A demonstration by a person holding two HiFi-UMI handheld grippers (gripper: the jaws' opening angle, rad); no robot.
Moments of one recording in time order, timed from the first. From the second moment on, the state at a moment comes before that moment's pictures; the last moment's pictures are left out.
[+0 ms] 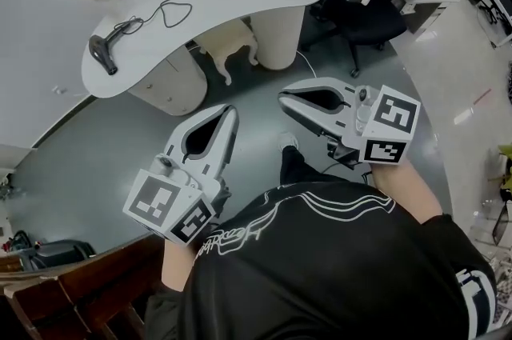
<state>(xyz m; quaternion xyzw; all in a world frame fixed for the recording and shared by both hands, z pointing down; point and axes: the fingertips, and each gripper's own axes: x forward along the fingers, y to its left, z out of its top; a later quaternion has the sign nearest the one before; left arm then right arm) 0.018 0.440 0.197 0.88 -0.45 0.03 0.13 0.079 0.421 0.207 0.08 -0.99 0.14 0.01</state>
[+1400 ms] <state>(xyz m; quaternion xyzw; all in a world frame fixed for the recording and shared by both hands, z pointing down) -0.029 0.015 0.268 0.85 -0.49 0.10 0.18 0.053 -0.010 0.286 0.11 -0.98 0.18 0.05</state>
